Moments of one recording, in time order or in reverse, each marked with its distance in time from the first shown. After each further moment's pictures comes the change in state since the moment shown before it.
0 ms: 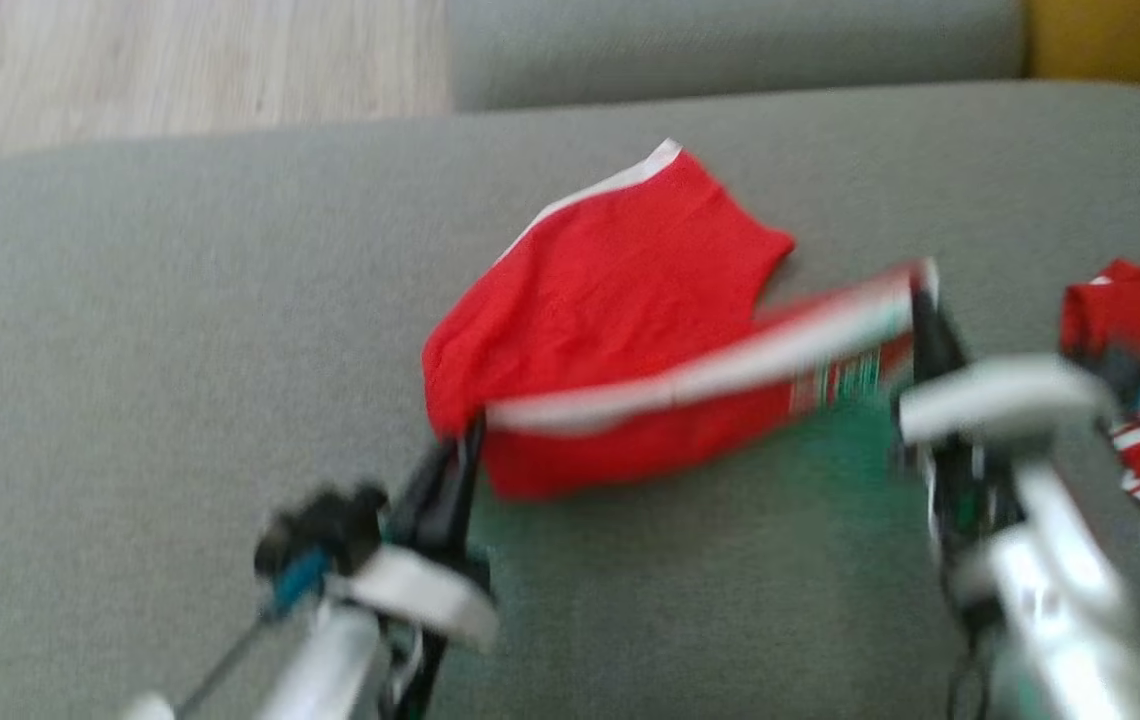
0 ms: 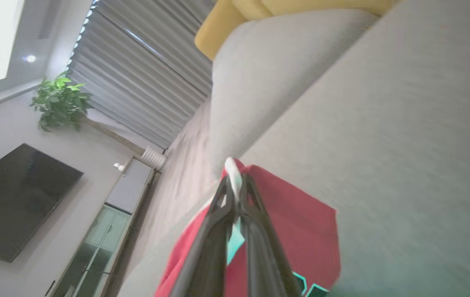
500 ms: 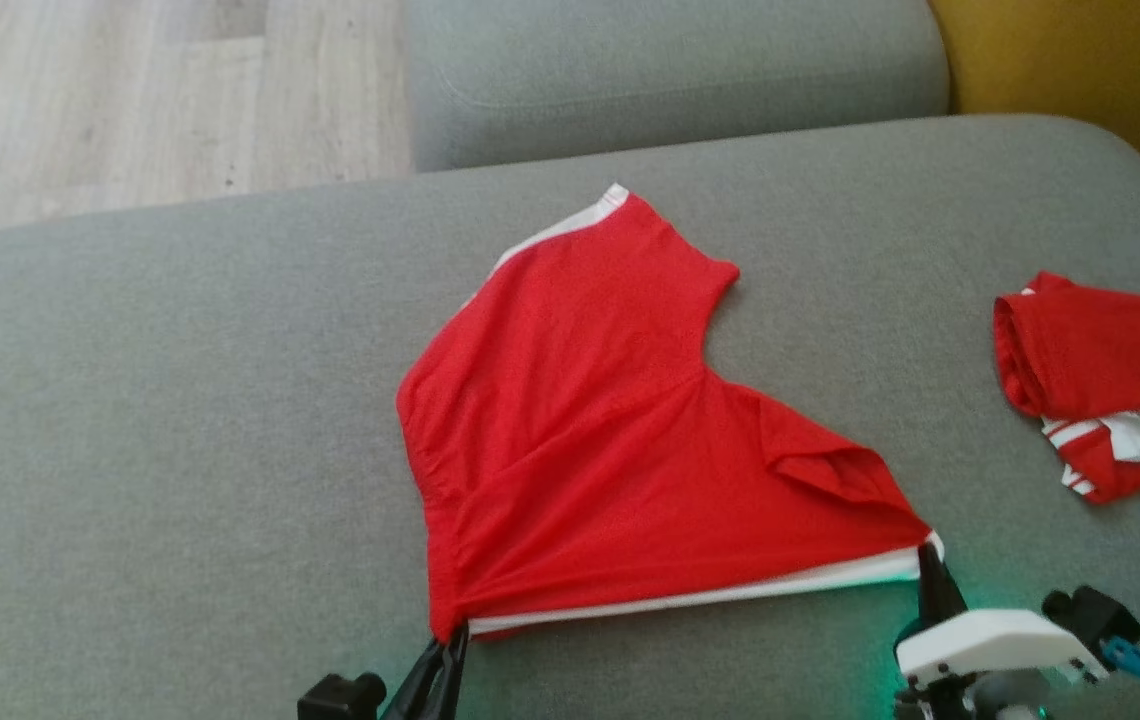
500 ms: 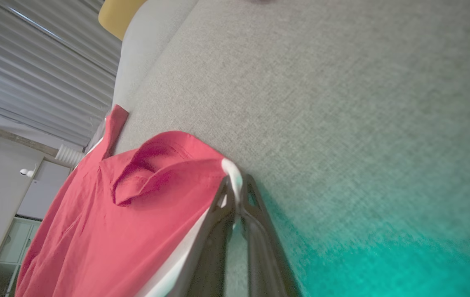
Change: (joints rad) left arm 0.210 -0.004 0.034 0.130 0.022 -0.001 0.000; right arm 0.222 0.023 -0.028 0.205 -0.071 0.000 -0.113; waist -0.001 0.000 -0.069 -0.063
